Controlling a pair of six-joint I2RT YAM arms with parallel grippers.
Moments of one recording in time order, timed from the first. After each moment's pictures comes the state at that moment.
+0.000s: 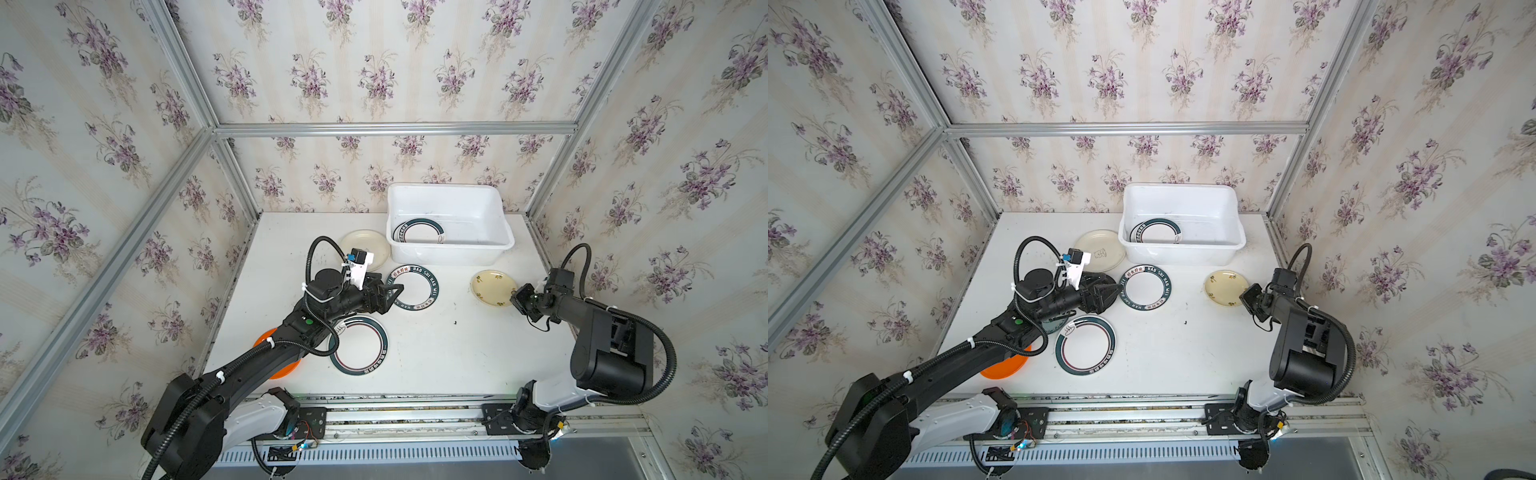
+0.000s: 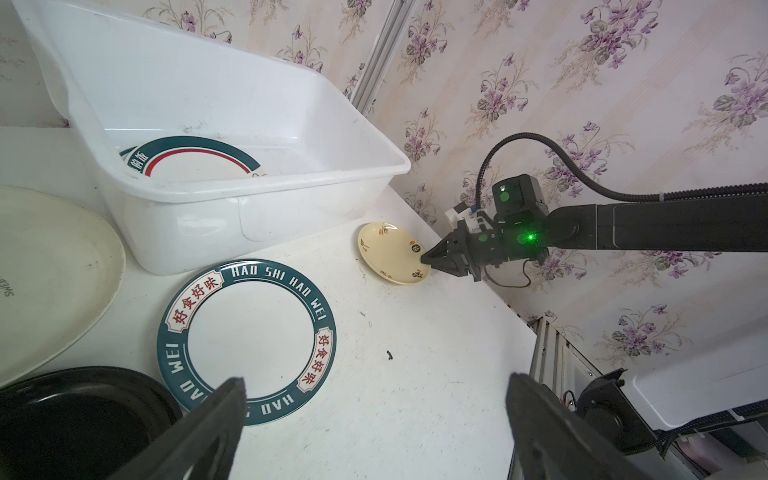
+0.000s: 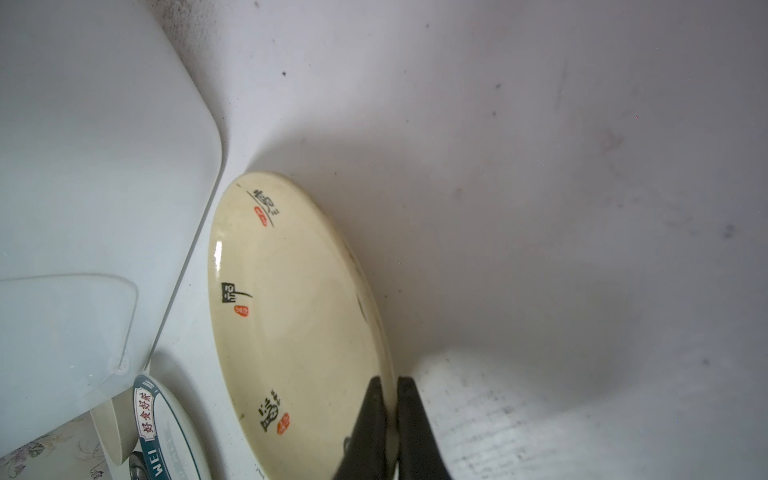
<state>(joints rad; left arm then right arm) -0.56 1.14 0.64 0.29 0.40 -0.41 -0.40 1.53 0.70 -0.24 -0.36 0.58</state>
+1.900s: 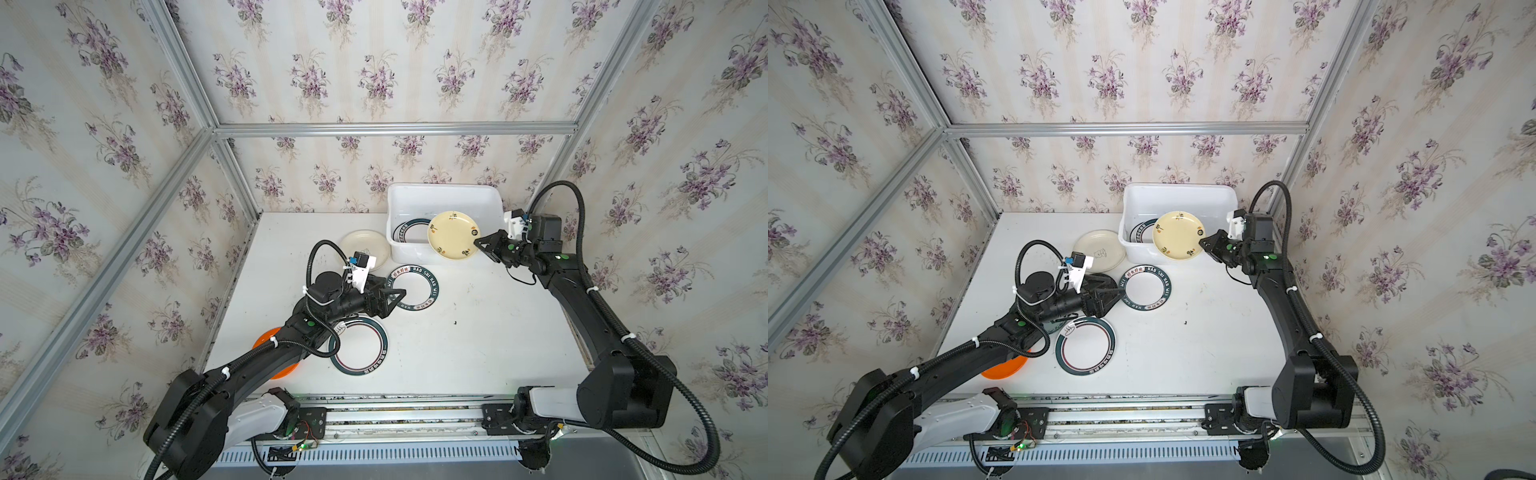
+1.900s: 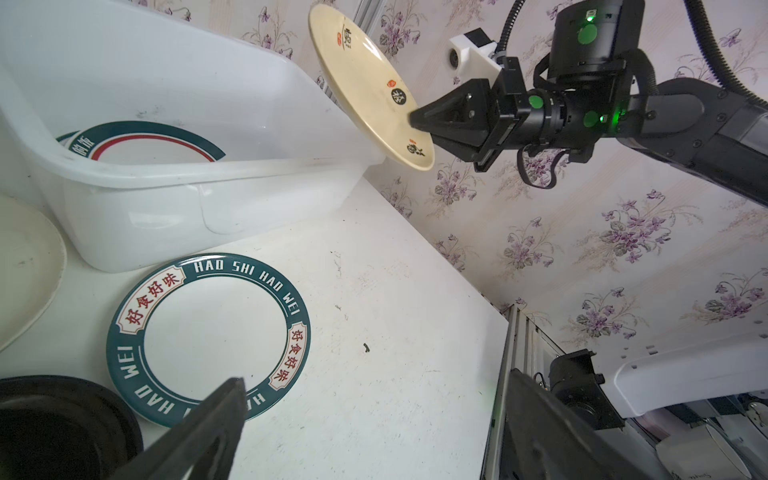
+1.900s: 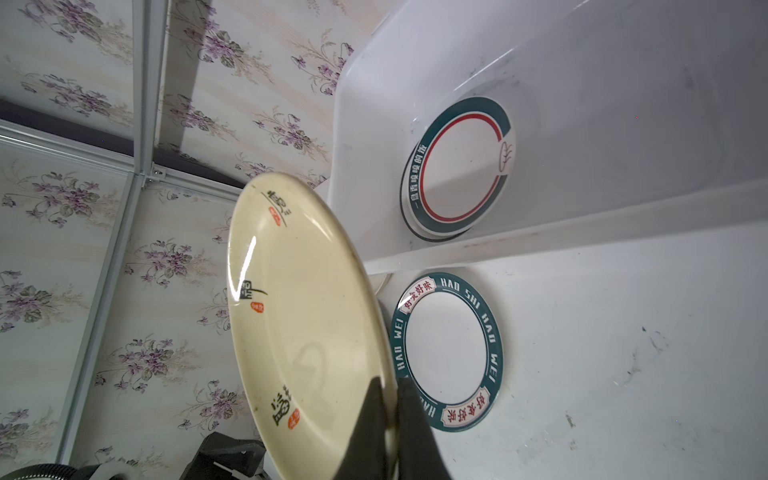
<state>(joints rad) -0.56 1.15 0.61 0.37 0.47 -0.43 0.00 1.38 1.20 -0.44 -0.57 0.64</state>
